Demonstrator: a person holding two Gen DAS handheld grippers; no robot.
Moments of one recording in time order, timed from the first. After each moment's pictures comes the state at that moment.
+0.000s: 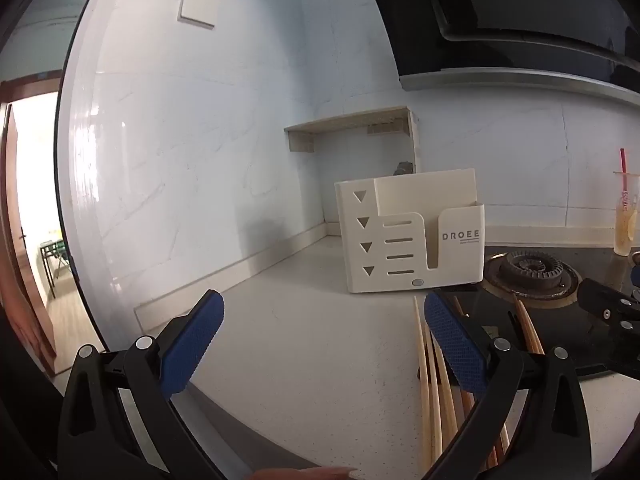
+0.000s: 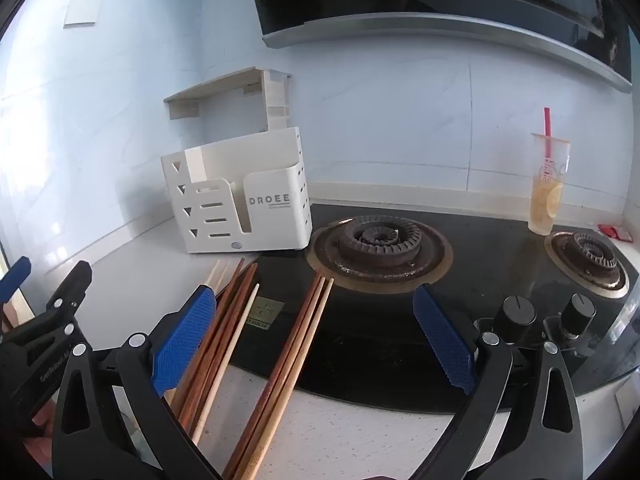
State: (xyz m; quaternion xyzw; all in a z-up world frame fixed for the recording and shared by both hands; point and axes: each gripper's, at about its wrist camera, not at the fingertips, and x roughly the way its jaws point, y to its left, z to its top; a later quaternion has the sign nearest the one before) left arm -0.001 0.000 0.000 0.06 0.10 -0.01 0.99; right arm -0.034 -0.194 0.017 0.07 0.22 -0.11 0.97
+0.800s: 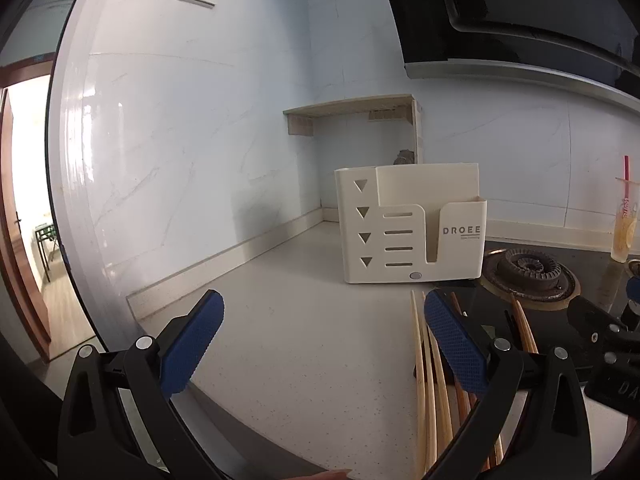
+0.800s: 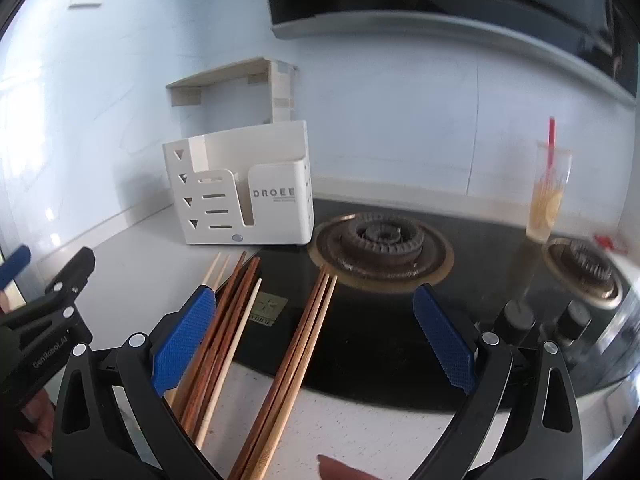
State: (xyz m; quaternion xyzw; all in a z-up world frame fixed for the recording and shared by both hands) left arm 0.018 0.002 0.017 0.04 0.15 -0.01 0.99; right arm -0.023 -0.184 0.016 0.05 0.25 -0.10 0.96
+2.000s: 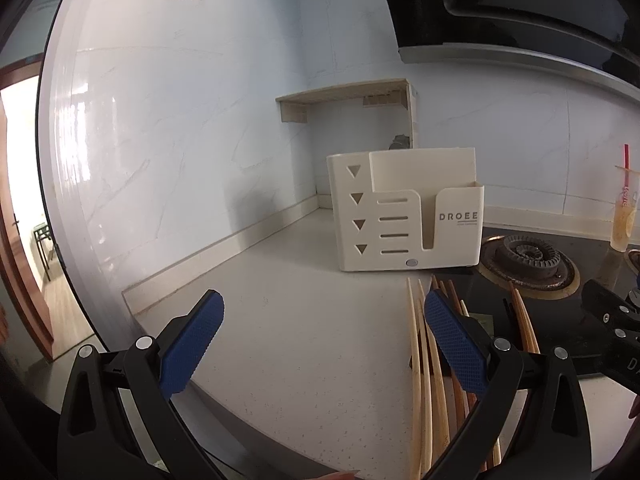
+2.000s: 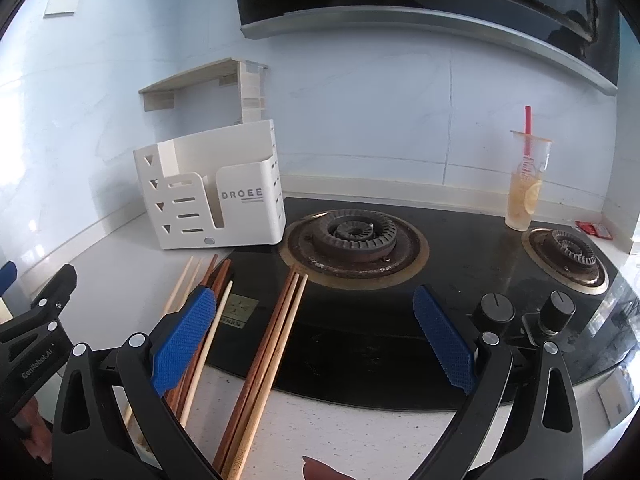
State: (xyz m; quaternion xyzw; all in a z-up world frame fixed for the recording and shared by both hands) left arm 0.019 -0.001 0.003 0.05 0.17 -0.02 0.98; right arm -0.026 -0.195 0.013 0.05 0.25 -0.14 0.96
